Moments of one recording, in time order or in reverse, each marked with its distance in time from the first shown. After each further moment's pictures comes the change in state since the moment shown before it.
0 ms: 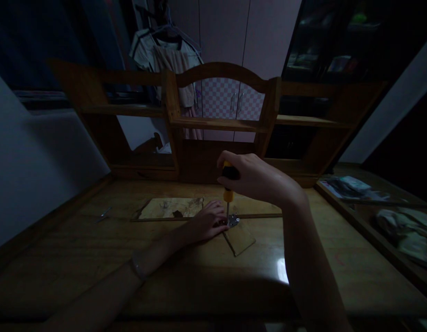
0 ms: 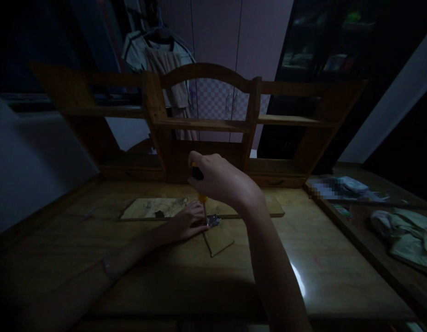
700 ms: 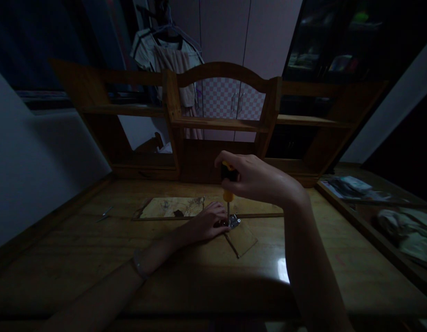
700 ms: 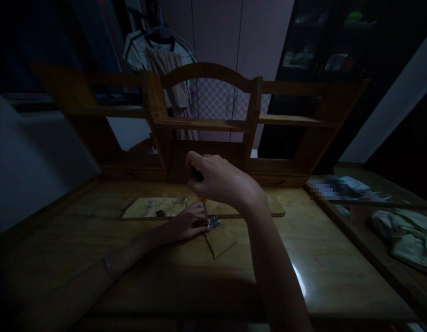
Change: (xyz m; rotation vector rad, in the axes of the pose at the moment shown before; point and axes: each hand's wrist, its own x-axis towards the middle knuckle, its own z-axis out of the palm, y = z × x) left_hand 0.000 0.006 -0.005 -0.077 -0.030 -0.019; right_hand -0.001 -0.005 -0.003 0.032 -0.020 -0.037
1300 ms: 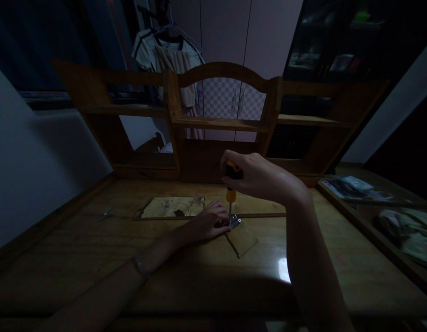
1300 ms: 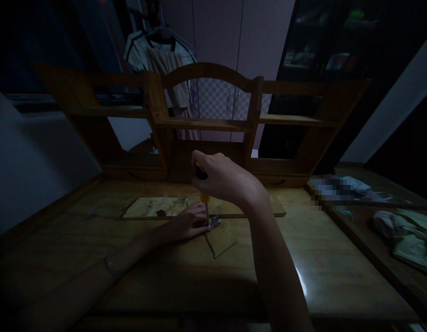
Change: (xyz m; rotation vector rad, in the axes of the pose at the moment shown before) left_hand -0.002 -0.004 0.004 -0.005 0.020 0.007; right_hand -0.001 0.004 -0.002 -0.020 0.003 0.041
